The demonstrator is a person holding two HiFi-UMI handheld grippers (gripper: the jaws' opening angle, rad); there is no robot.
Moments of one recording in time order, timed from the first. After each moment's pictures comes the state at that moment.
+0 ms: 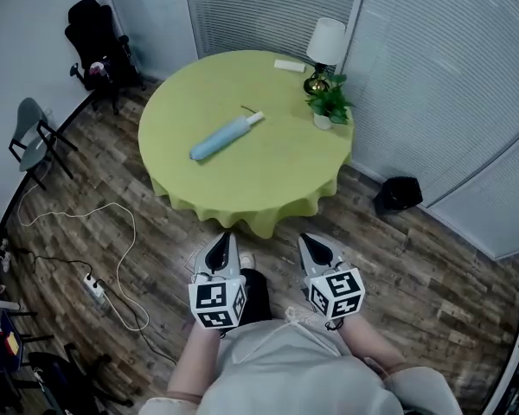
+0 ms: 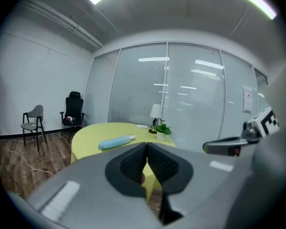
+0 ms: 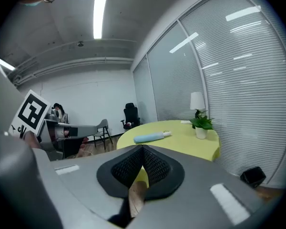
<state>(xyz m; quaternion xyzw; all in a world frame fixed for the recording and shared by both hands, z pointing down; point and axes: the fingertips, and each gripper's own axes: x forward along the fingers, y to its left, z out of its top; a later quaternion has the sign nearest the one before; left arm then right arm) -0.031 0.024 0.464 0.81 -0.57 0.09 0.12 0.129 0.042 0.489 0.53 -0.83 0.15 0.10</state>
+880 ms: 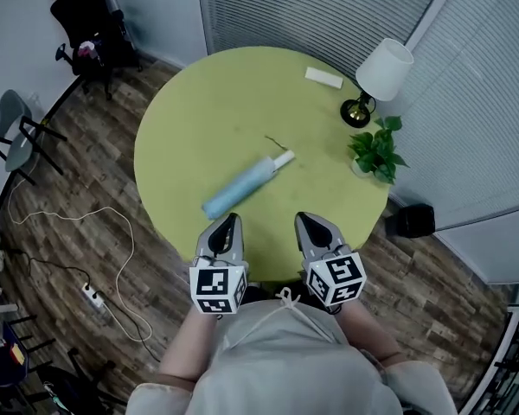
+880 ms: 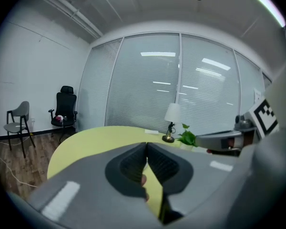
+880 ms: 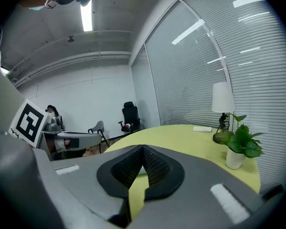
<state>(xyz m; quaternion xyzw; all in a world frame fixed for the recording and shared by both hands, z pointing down) -0.082 -0.314 0.481 0.82 -0.55 0.09 0.14 0.055 -0.309 0.487 0.51 -0.84 0.16 0.11</state>
